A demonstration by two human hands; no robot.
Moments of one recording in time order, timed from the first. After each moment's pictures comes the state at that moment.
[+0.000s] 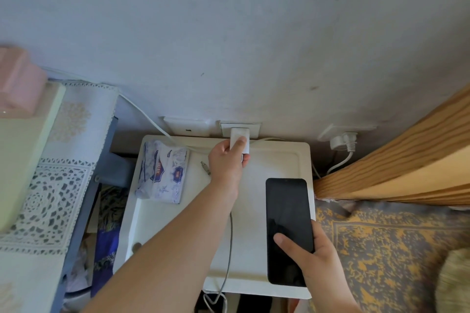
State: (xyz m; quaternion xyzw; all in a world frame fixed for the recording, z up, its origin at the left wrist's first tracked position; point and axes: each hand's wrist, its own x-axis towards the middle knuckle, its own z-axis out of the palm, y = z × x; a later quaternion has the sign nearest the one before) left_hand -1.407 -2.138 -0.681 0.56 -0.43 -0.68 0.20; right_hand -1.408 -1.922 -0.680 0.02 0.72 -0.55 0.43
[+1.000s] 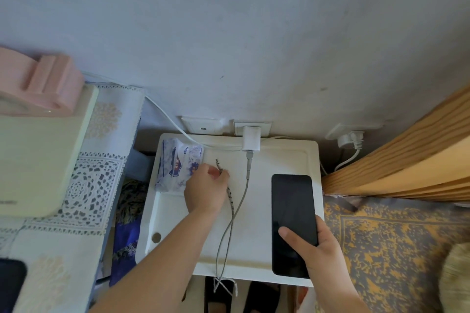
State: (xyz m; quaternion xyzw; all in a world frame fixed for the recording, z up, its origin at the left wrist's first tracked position) left_hand -1.324 -2.143 -0.682 0.63 -0.69 -0.36 0.05; right_hand -1.392 -1.932 -0.660 0.02 0.71 -0.56 0.42
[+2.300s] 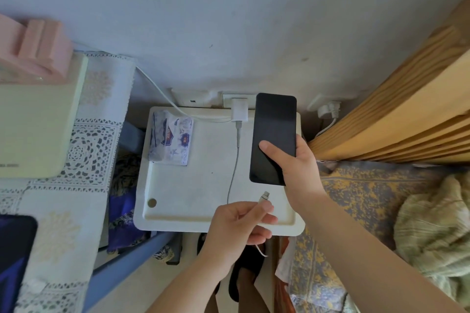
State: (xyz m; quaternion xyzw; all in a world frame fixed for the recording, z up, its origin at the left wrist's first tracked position) left_hand -1.272 -2.024 -0.592 0.47 -0.45 -0.76 -0.04; right_hand -1.422 -1.986 -0.614 0.00 0.67 -0.63 0.40
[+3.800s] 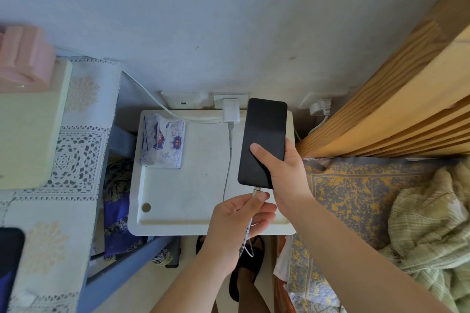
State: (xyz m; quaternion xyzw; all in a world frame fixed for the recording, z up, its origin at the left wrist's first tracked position) left_hand -1.292 -2.020 -0.598 0.51 -0.33 -0.80 0.01; right_hand -1.412 -1.986 -0.624 -0.01 0.66 -0.64 0.39
